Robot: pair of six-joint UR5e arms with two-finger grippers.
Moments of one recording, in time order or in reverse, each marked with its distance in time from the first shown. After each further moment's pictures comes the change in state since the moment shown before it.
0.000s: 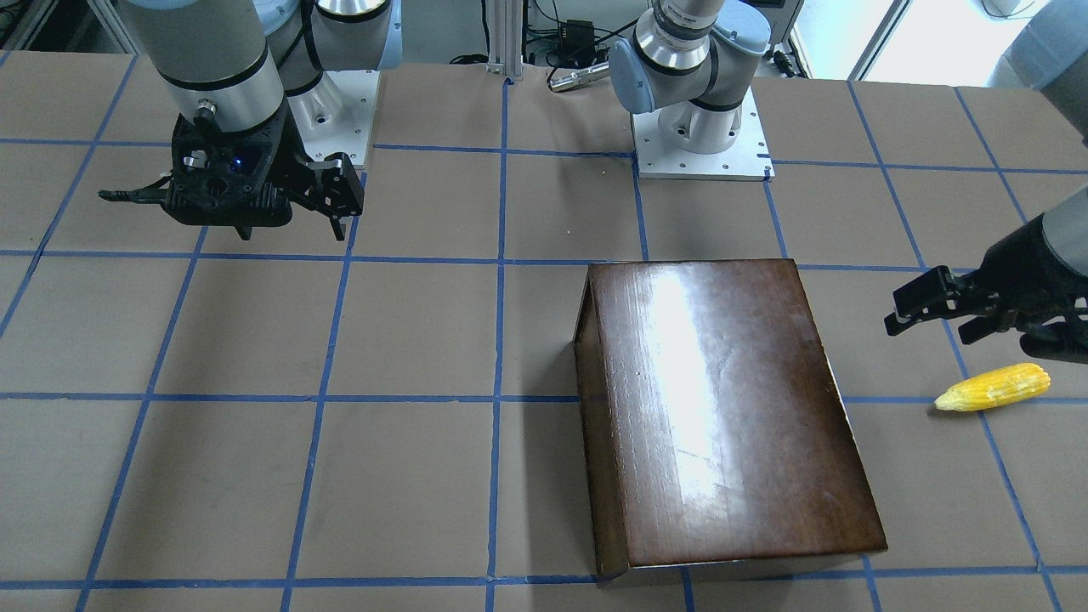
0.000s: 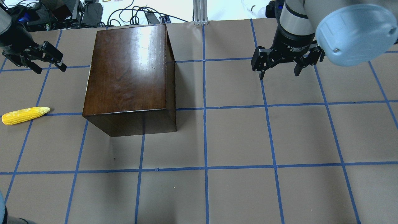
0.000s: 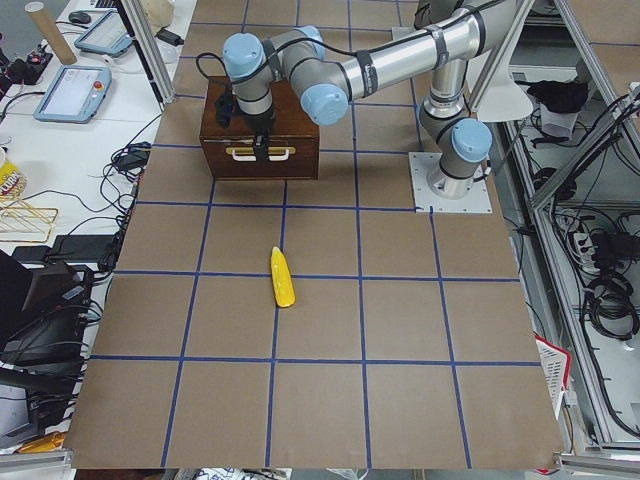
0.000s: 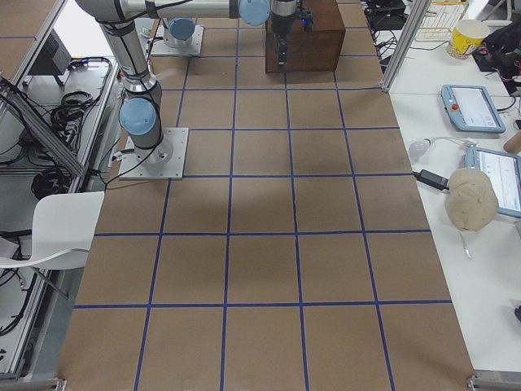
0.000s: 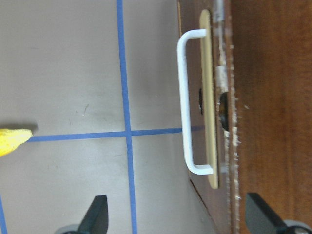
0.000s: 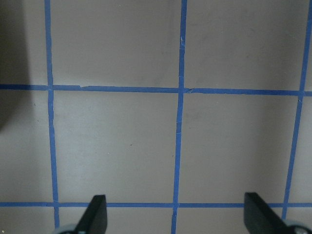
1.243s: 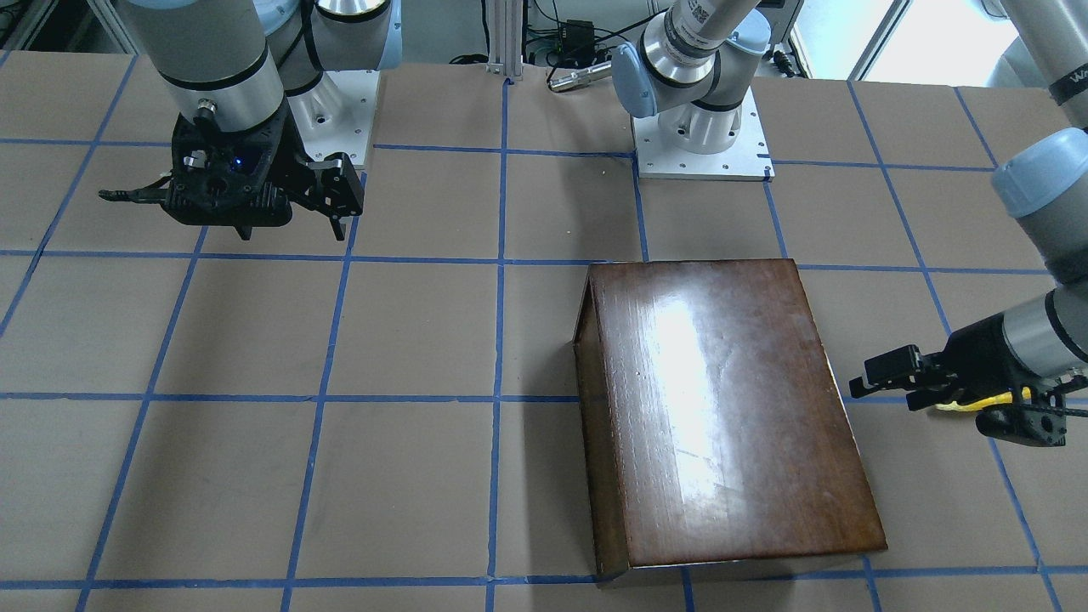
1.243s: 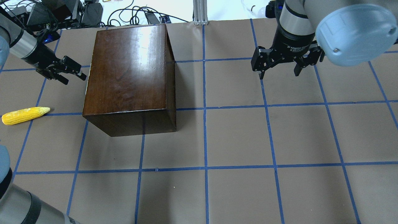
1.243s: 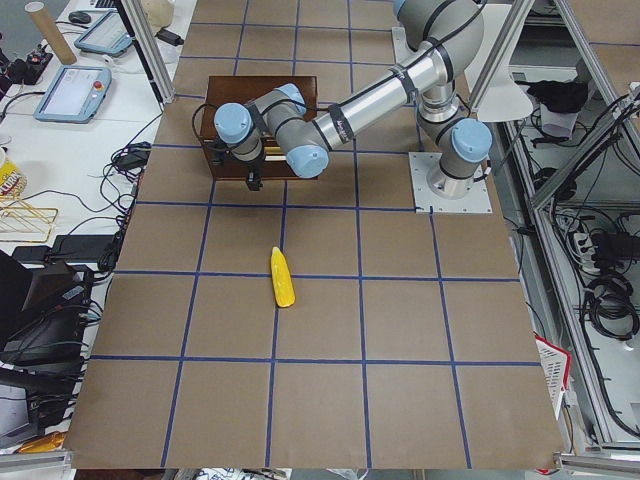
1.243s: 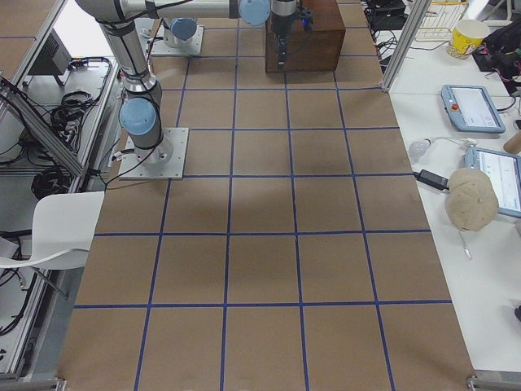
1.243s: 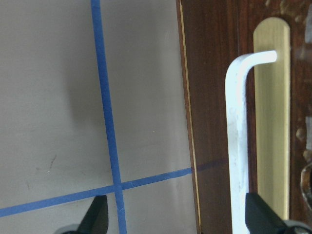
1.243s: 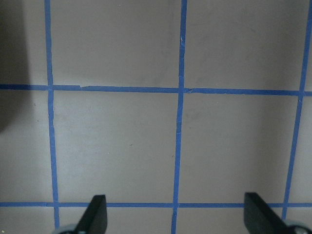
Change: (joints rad) left arm 0.028 -0.148 -0.054 0.102 -0.172 0.057; right arm 0.000 0.000 0.000 0.000 0.000 0.000
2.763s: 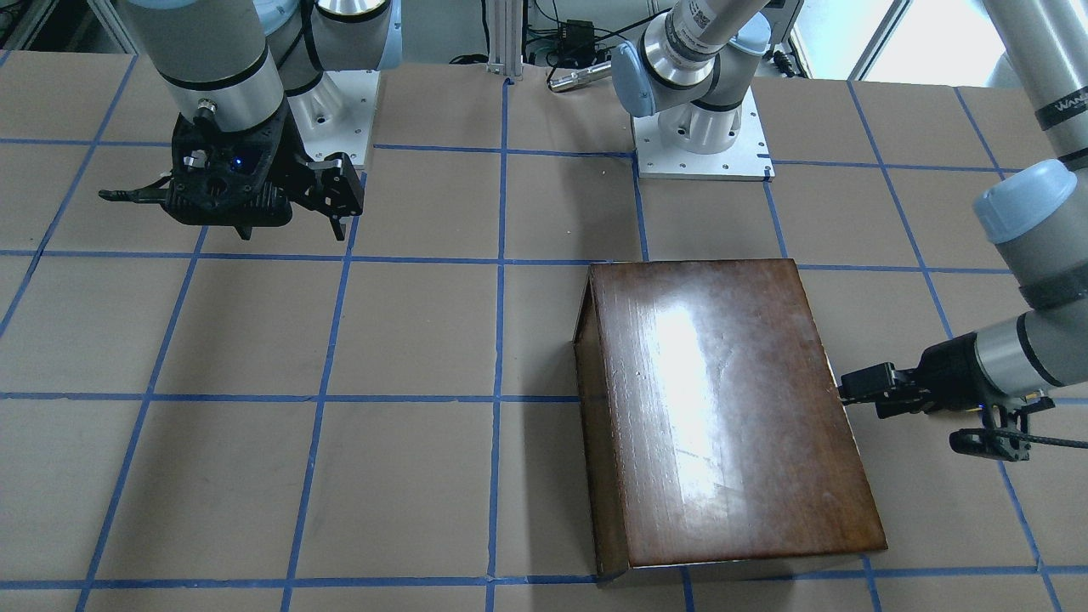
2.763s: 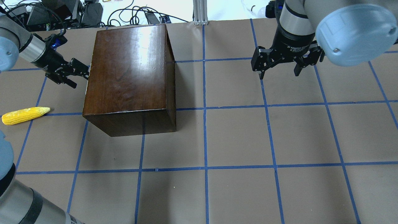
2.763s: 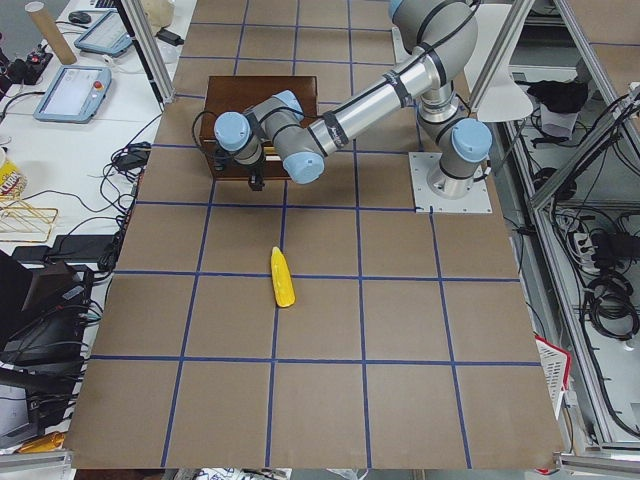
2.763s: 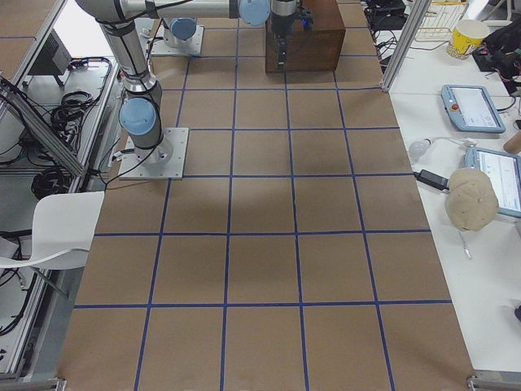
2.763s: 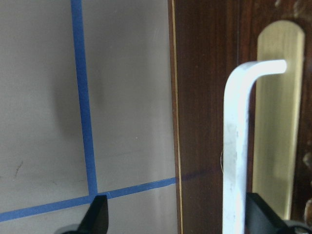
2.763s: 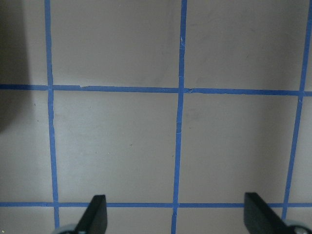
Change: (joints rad) left arm -0.011 -0.029 -0.016 0.002 -0.036 -0.062; right arm 0.000 0.000 0.000 0.000 0.000 0.000
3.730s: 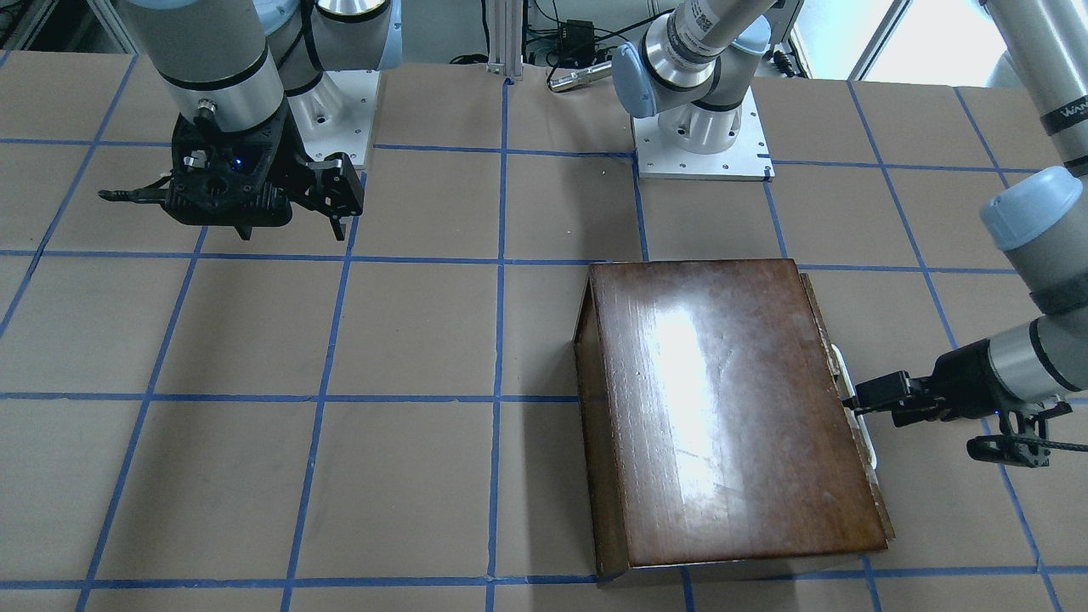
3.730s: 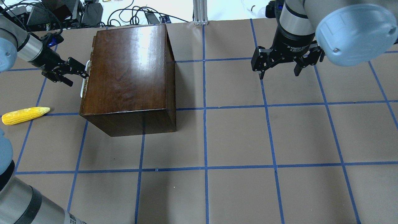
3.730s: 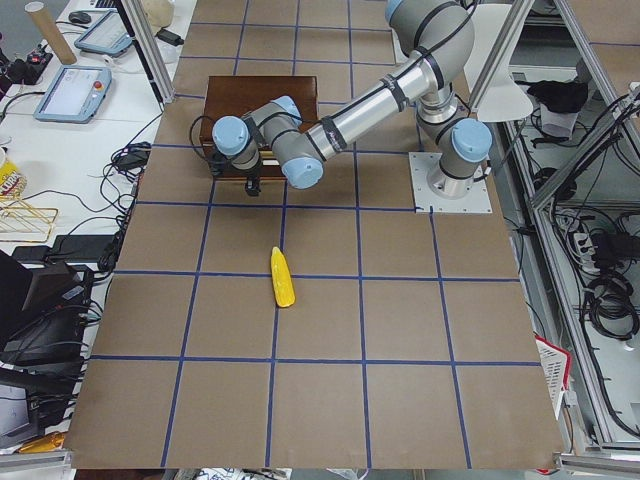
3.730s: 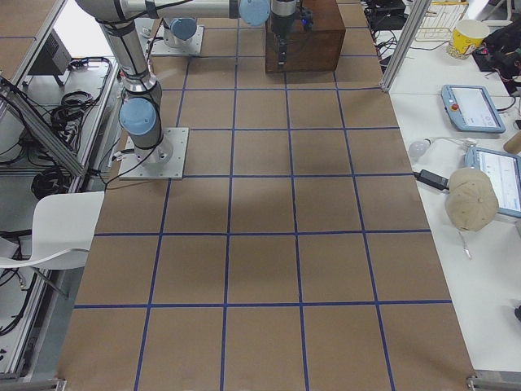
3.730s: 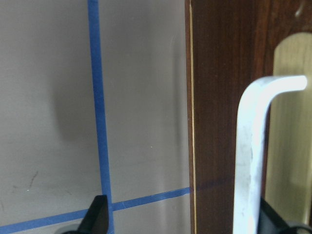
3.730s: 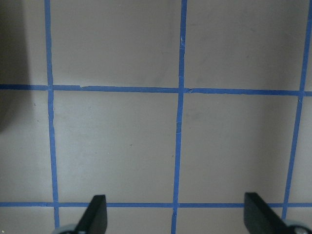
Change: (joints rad) left arm 0.025 -0.012 0.013 0.040 0.016 -0.001; right arm 0.000 0.000 0.000 0.000 0.000 0.000
